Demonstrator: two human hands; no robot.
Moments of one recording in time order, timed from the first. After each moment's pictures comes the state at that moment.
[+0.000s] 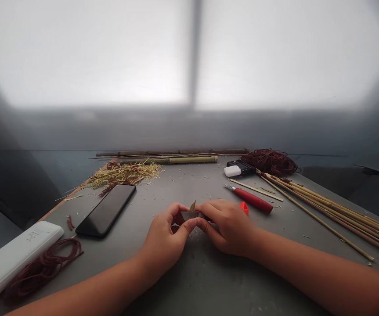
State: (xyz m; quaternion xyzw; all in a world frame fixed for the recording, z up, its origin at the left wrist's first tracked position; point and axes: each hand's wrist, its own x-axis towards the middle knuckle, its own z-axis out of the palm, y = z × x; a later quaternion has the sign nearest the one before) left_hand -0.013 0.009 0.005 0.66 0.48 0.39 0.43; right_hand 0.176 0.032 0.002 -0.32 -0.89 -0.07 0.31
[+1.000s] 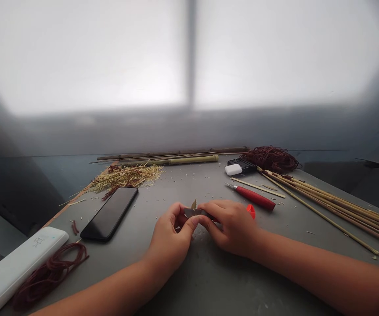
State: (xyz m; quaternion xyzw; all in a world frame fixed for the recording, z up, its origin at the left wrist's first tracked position) left_hand -0.007 0.009 0.006 0.63 0.49 0.42 0.43; right_hand 0.172 0.028 -0.002 -0.38 -0.86 -0.07 0.33
